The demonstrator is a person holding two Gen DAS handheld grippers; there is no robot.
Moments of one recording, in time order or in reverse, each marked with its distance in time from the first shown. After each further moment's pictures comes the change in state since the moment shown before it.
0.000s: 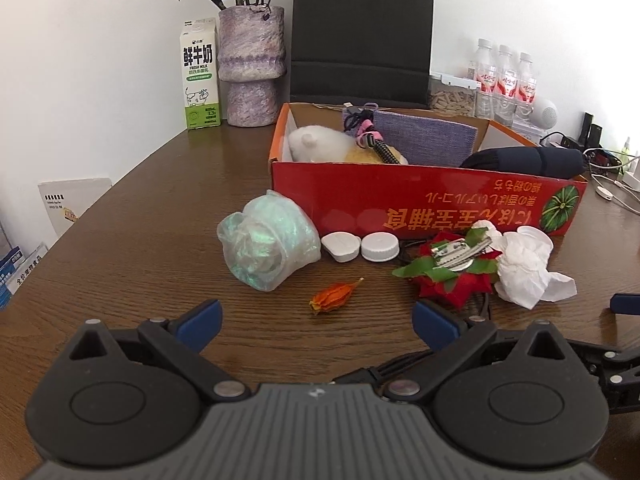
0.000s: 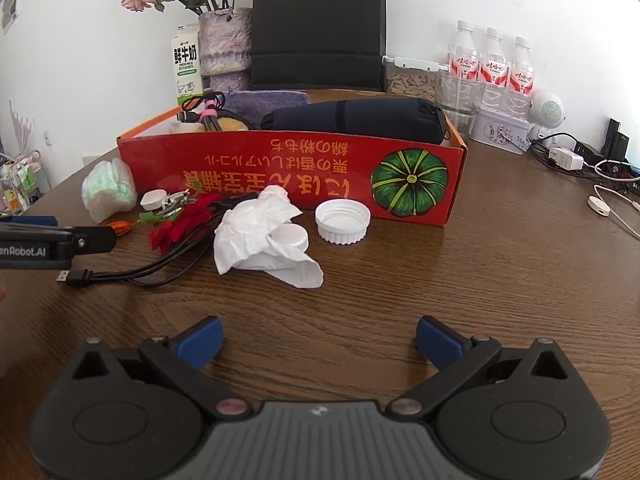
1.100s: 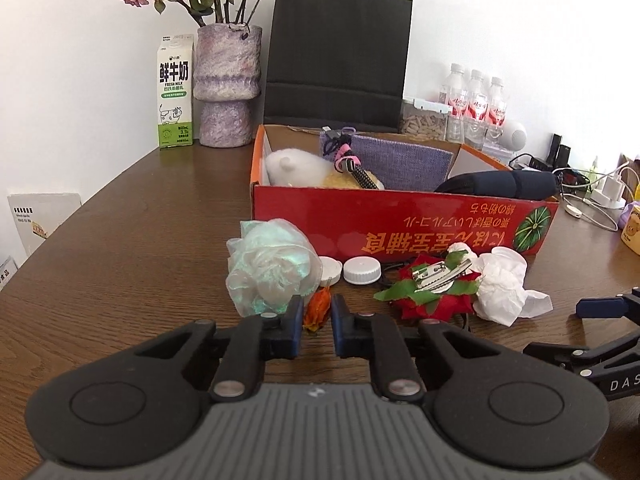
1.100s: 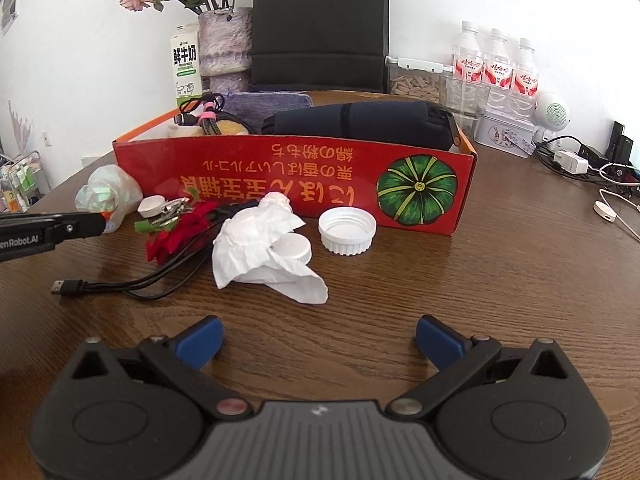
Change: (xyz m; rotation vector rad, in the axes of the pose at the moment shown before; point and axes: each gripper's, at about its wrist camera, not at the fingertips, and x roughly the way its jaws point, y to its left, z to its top) left arm -0.003 0.011 0.000 0.003 -0.081 -0.122; right arm 0.010 0.004 0.009 -0.002 -0.001 -0.001
